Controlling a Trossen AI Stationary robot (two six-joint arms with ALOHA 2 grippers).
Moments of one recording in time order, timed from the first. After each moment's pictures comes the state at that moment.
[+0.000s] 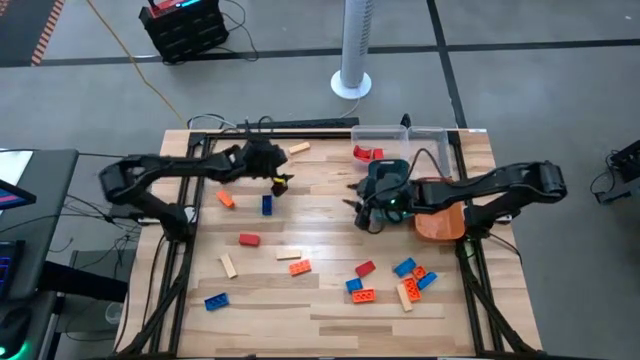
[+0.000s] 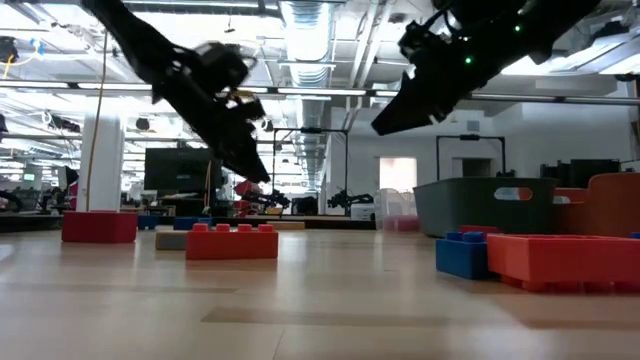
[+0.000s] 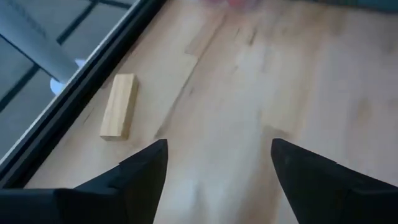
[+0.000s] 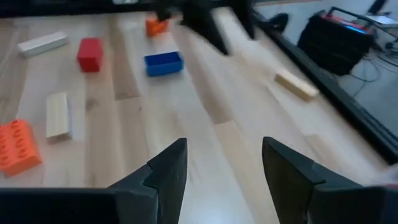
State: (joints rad) left arm 0.53 1.47 0.76 0.04 -0.01 0.15; right arm -0.04 1.35 0.72 0.13 0.32 0.07
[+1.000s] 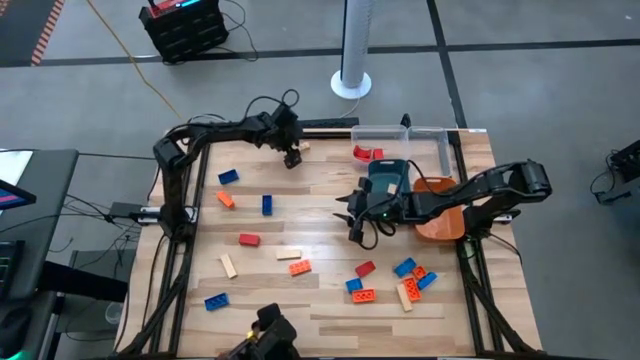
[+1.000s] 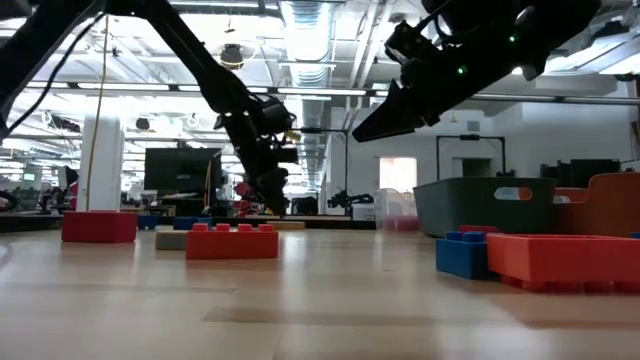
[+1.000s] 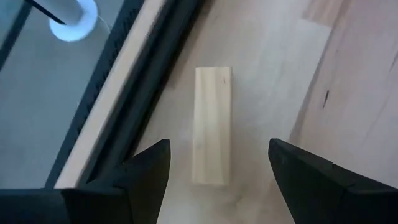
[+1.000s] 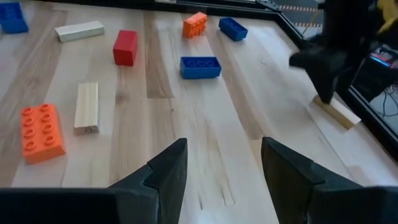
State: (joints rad) left arm 0.73 1.96 1.31 -0.31 0.01 0.35; right arm 0.05 1.49 0.71 0.31 0.31 -0.03
